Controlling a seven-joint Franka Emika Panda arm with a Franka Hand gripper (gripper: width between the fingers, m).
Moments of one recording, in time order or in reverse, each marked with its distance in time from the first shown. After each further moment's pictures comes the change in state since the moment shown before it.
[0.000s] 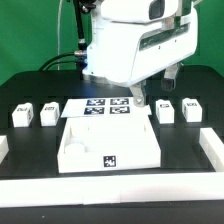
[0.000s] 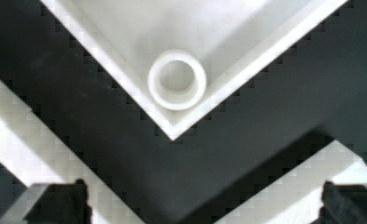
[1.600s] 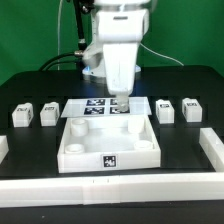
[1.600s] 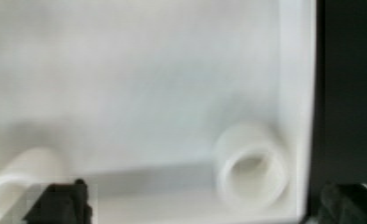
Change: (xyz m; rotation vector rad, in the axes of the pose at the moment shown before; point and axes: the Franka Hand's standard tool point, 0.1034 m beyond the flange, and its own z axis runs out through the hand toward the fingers) arm -0.116 -0.049 0.058 -0.010 0.018 -0.706
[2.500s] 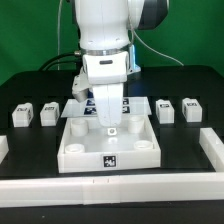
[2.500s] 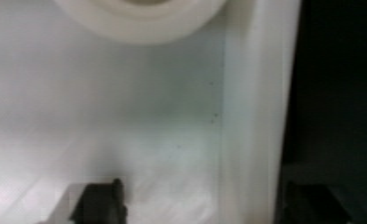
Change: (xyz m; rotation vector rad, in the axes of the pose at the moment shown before) arm -0.008 -0.017 0.051 0.040 0.025 0.020
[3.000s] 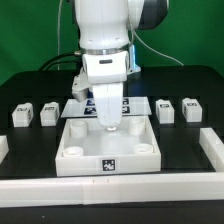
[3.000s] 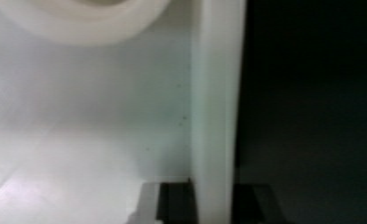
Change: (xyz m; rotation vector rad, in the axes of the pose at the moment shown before) arm 0.000 0.002 -0.001 -0.012 0.000 0.001
